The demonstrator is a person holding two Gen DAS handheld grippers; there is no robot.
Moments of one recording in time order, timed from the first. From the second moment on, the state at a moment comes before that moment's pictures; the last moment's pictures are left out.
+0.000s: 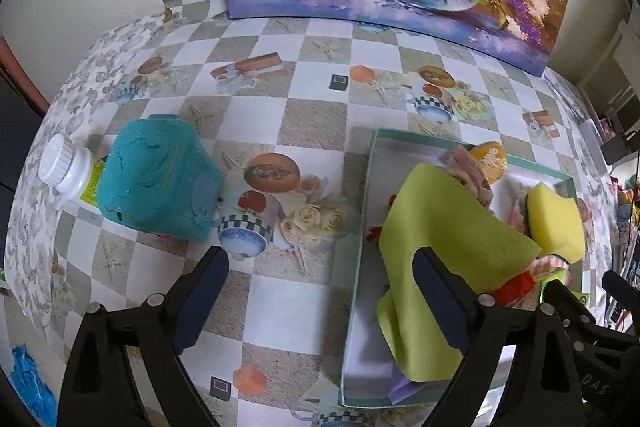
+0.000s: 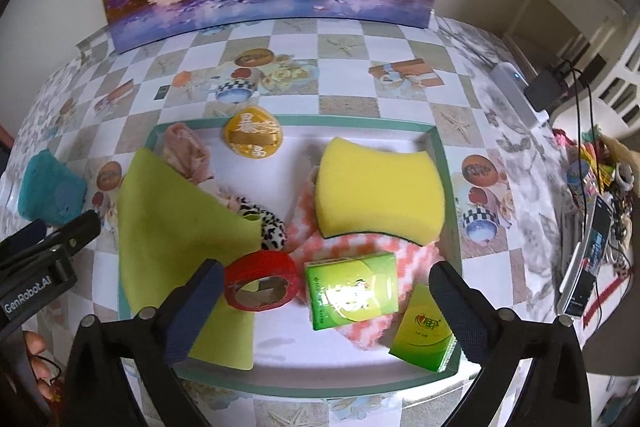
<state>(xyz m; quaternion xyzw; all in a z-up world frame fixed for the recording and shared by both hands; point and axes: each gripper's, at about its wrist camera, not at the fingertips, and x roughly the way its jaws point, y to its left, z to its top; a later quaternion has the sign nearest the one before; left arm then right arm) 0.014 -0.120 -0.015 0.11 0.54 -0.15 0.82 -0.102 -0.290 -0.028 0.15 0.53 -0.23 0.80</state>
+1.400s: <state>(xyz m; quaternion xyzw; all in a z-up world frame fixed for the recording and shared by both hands) -0.028 -0.068 0.009 0.12 0.50 -0.09 0.85 -0.130 -0.251 -0.014 0.13 0.51 -0.22 0.82</state>
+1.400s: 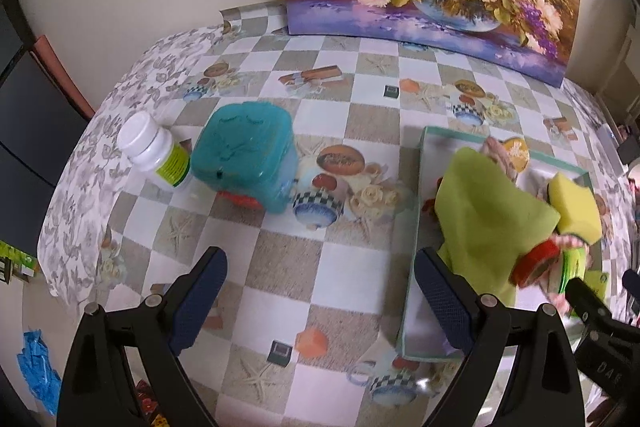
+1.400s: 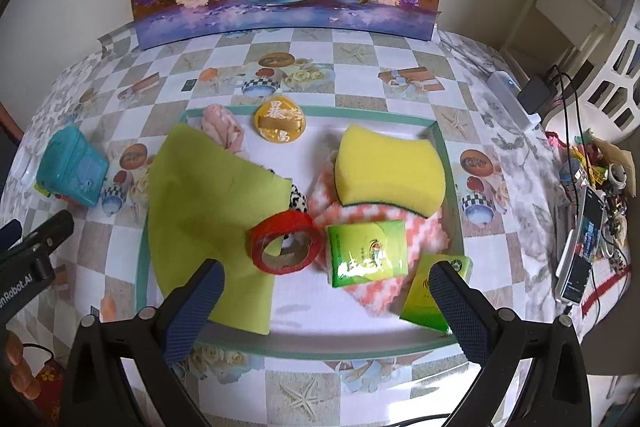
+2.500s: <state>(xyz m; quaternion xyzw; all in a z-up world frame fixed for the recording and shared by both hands) -0.064 -0.033 0.005 0.13 0.50 -0.08 0.85 -0.161 -0.218 -0.016 0.12 0.50 -0.21 0.83</state>
